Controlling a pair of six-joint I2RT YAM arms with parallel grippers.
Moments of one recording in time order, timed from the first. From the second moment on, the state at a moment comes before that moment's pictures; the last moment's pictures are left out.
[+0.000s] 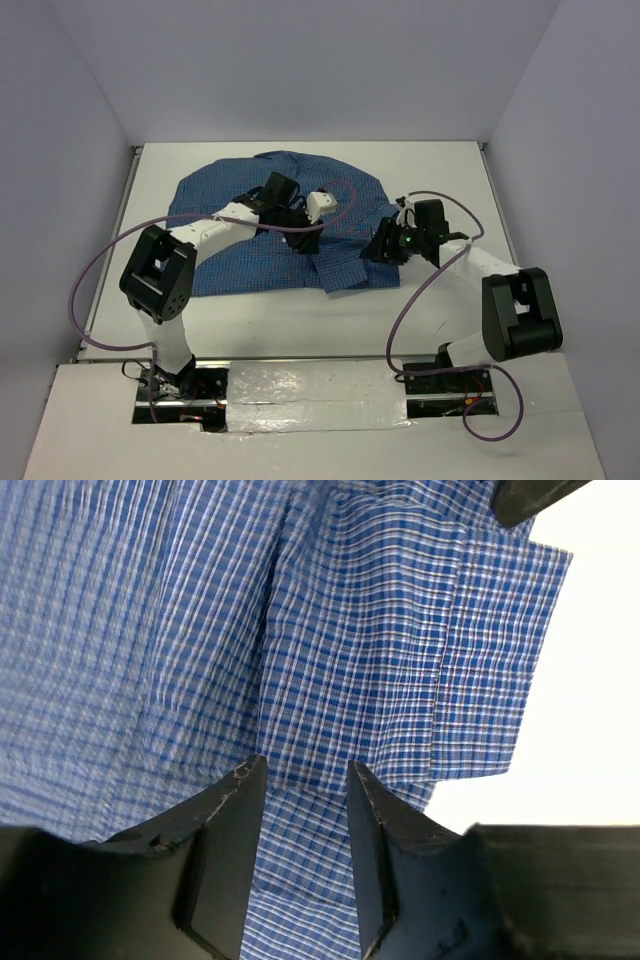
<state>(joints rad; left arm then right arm) -0.53 1.82 1.31 -0.39 0.56 0.40 0.17 1.43 0.71 -0.12 -0.62 0.45</state>
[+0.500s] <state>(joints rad) -0.51 1.81 1.24 -0.32 0.60 -0.19 0.19 1.61 0.79 -0.08 -0.62 0.63</state>
